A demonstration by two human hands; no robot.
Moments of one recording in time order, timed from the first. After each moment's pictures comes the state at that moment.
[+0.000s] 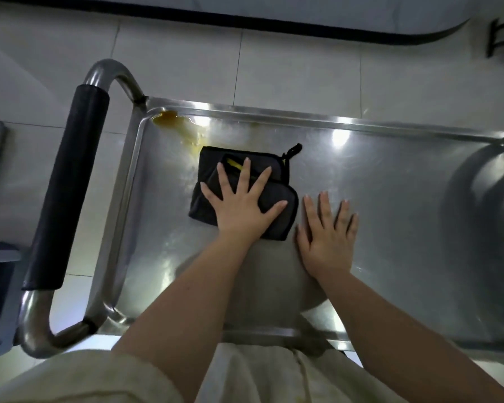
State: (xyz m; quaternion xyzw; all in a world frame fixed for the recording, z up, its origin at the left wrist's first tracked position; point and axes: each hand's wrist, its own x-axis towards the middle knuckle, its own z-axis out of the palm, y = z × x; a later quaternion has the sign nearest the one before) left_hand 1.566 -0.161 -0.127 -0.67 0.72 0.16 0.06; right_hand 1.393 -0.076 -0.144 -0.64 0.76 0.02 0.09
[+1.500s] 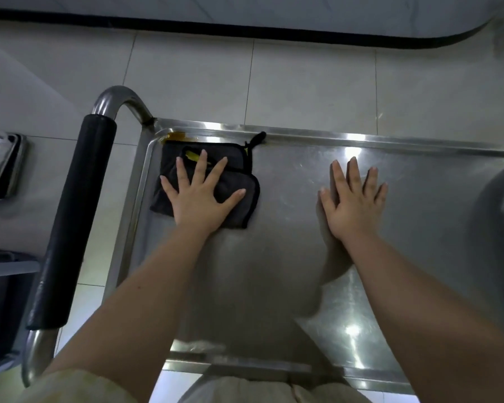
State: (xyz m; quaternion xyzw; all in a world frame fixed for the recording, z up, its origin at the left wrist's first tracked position) left_hand 1.666 -0.228 -0.125 -0.70 0.70 0.12 0.02; right_hand 1.363 -0.193 -0.140 -0.61 0.79 0.04 0.11
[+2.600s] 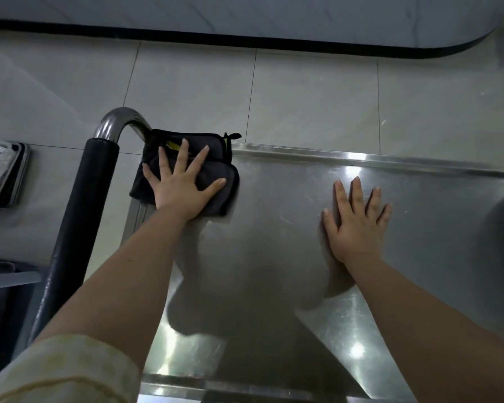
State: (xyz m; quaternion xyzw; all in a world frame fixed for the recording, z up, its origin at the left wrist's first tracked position) left_hand 1.700 -0.301 -0.128 -0.72 0.69 0.11 0.05; right_hand 1.364 -0.195 -0.137 -0.60 0.78 0.06 0.12
